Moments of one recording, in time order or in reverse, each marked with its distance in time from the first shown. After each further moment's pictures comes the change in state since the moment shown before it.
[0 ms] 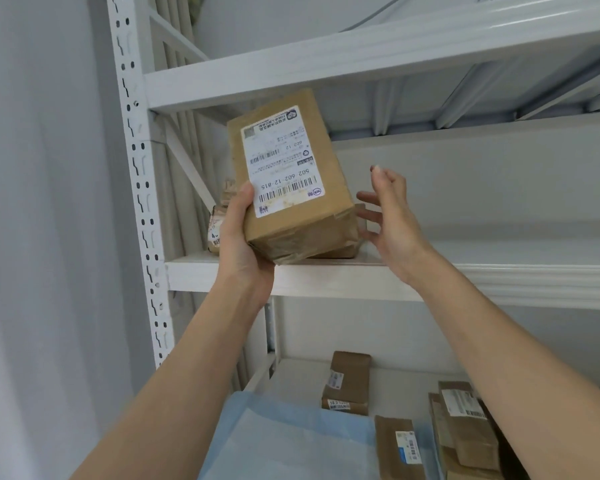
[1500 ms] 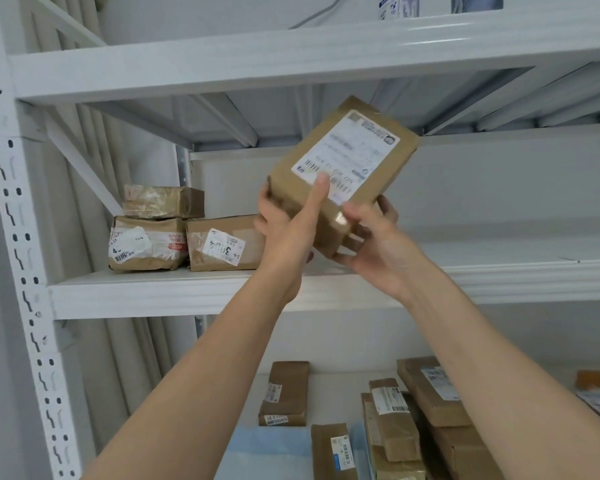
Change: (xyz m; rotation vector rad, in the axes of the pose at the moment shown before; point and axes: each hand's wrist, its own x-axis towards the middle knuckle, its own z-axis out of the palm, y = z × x) left_hand 0.014 -0.086 0.100 0.518 -0.124 -0.043; right_hand -0.016 -0.008 -0.088 0.338 0.016 0.209
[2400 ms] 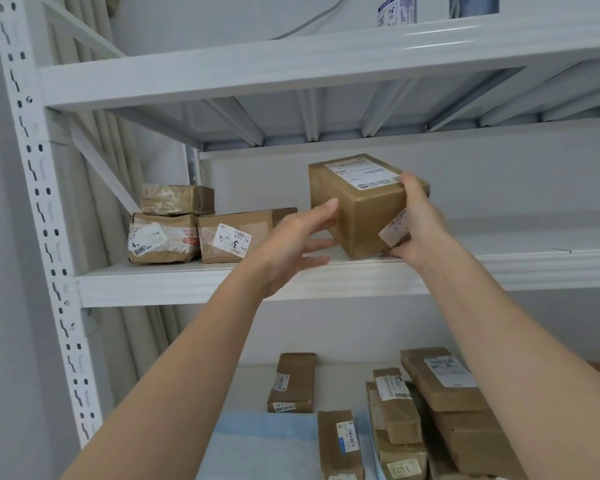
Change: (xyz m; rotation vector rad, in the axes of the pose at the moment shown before) left_hand -0.012 0.011 -0.025 0.158 -0.411 -0.161; right_hand 0.008 -0.032 -0.015 -0.091 0.518 0.058
